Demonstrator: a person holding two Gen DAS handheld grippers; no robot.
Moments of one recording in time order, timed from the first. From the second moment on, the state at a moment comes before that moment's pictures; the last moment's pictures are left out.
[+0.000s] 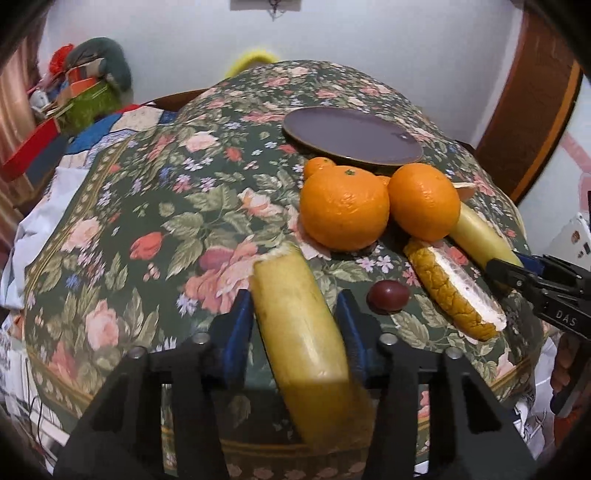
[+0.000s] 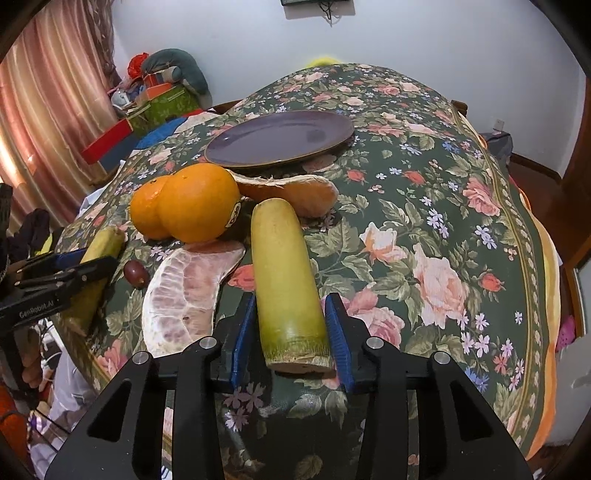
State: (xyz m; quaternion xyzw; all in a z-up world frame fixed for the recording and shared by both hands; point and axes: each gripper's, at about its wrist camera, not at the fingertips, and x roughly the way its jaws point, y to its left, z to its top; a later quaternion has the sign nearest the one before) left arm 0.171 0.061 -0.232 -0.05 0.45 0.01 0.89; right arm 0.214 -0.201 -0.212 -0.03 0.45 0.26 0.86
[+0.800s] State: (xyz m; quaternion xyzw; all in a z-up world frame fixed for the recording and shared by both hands) left arm 0.174 0.064 -0.239 -0.07 0.47 -0.02 0.88; right arm 0.240 -0.173 -0.218 -0.06 0.46 0.26 0.85
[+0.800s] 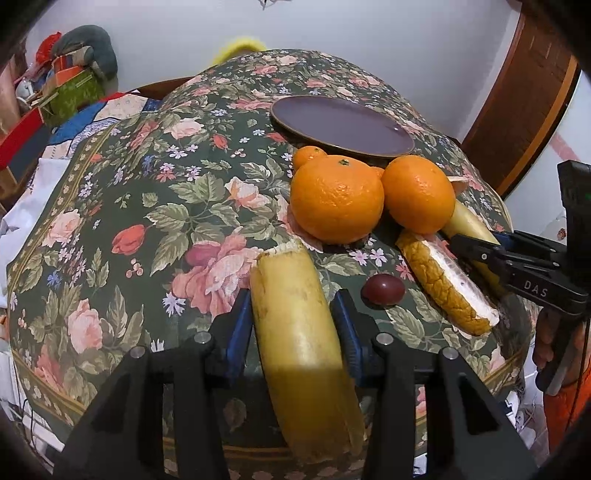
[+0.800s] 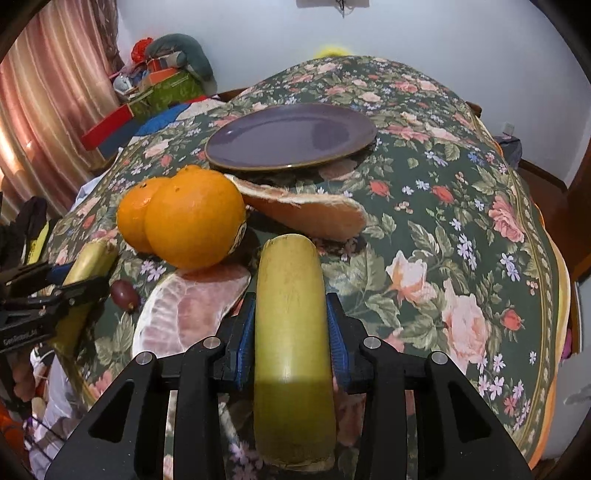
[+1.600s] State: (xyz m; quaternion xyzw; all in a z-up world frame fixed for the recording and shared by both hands) left arm 0.161 0.056 -0.145 -0.07 0.36 -0.02 0.93; right arm 0.216 -0.198 -0.133 -0.02 0.35 0.25 0.90
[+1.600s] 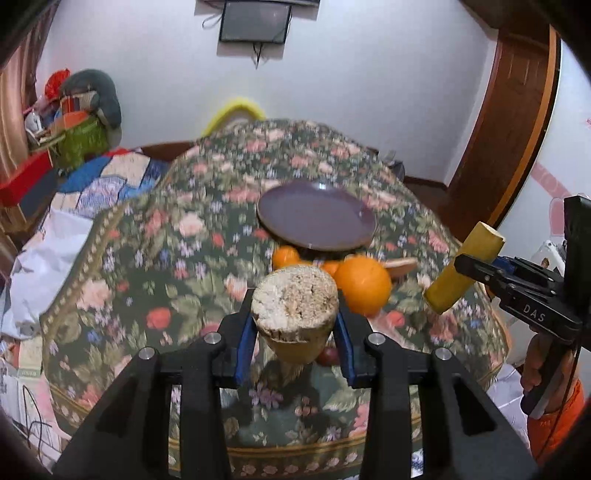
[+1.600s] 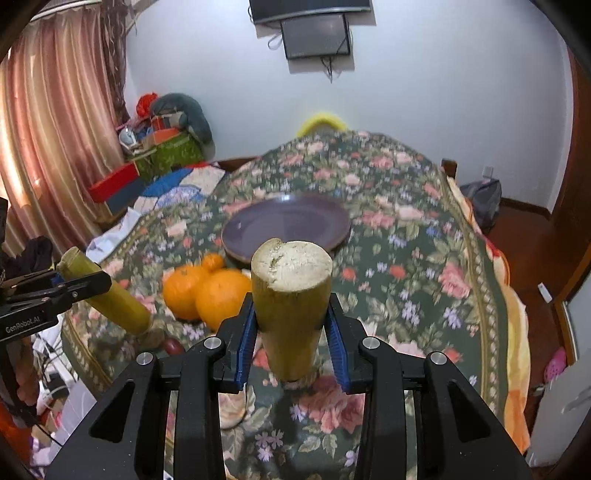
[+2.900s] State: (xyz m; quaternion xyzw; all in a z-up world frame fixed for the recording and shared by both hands) left arm 0.307 0.043 -0.157 -0.05 0.37 -0.06 0.93; right arm 0.321 -0.159 -0.140 -0.05 0.33 0.27 0.90
